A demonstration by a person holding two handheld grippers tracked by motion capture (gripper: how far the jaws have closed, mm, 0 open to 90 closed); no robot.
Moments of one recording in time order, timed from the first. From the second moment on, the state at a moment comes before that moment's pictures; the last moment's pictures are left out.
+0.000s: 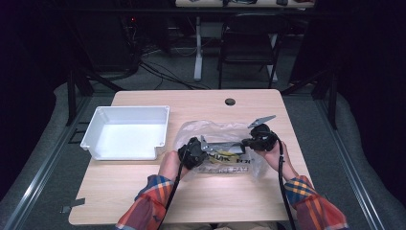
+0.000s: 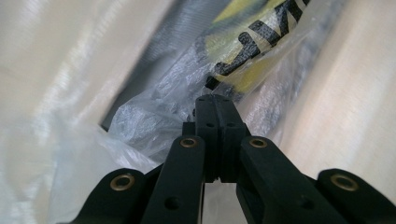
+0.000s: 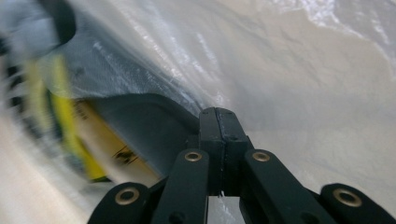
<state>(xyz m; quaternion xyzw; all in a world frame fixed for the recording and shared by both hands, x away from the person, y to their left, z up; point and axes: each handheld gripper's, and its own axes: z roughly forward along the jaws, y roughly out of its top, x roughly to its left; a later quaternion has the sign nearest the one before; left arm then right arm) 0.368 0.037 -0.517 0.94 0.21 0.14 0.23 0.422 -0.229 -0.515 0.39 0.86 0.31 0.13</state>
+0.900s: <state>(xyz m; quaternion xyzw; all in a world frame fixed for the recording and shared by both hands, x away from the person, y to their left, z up) 0.361 0.062 -0.498 0.93 0.27 0.11 0.23 0.432 -0.241 -0.523 0.42 0.84 0.31 0.15</state>
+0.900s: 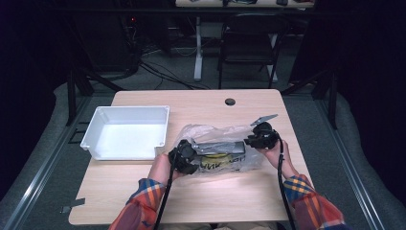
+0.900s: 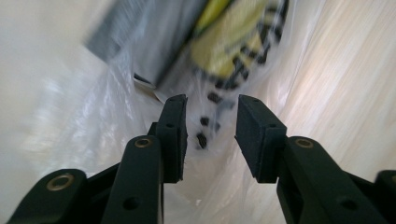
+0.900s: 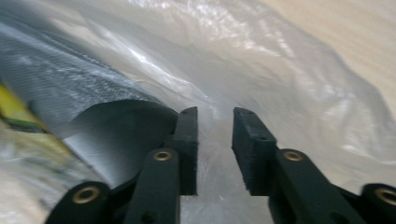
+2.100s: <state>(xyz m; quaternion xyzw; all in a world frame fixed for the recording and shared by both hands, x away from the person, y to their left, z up) 0.398 0.068 -0.548 0.90 0.38 0.16 0.15 0.417 -0.253 -0.548 0.41 0.87 0.22 0.15</state>
